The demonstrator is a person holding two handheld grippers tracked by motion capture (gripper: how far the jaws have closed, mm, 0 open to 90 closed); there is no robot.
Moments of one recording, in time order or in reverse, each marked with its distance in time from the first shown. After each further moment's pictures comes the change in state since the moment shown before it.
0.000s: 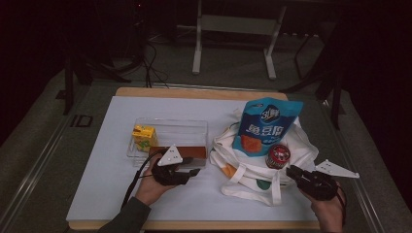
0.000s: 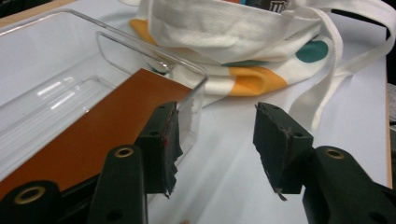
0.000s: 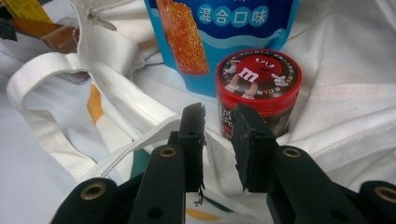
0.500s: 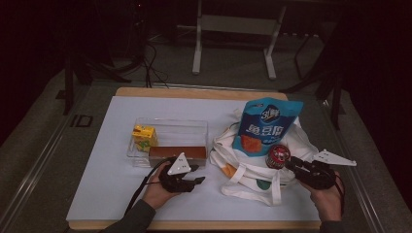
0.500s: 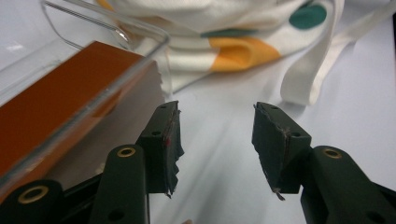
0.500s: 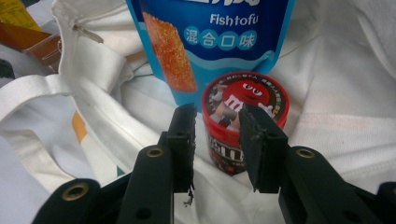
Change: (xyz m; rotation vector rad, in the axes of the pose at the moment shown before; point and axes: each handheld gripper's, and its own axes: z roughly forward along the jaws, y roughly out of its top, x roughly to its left) left arm -0.014 -0.013 0.023 0.052 -0.014 0.064; right arm -0.008 0.023 0.012 0.017 -0.017 -0.015
